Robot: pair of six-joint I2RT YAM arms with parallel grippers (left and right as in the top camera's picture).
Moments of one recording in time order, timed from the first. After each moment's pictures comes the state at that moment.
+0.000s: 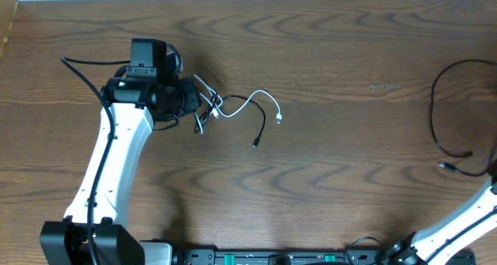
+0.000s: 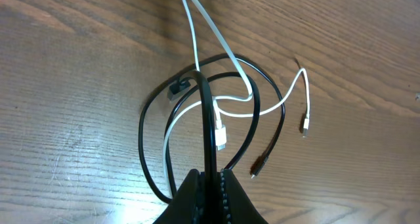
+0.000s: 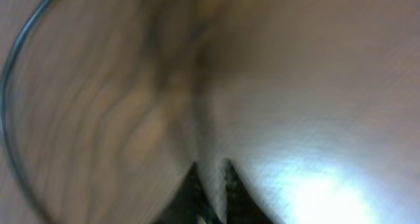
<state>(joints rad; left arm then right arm) -0.06 1.51 1.27 -0.90 0.26 -0.37 -0.76 2.27 1.91 -0.88 -0.12 0.22</state>
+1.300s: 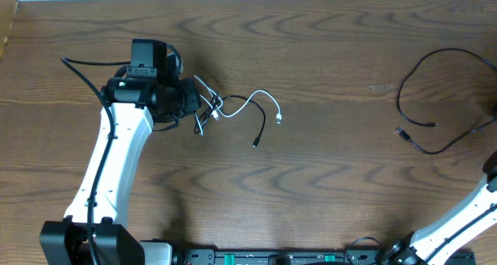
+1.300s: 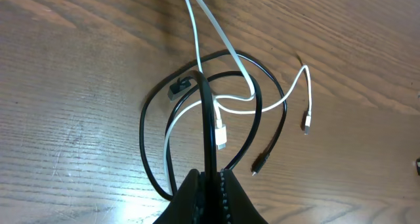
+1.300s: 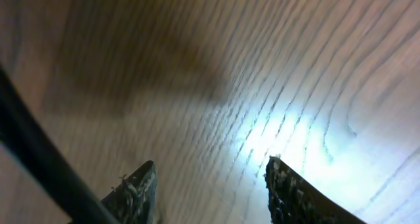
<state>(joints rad) -0.06 1.51 1.27 -0.92 0.26 -0.37 -0.72 2.27 1.88 -1.08 0.13 0.35</state>
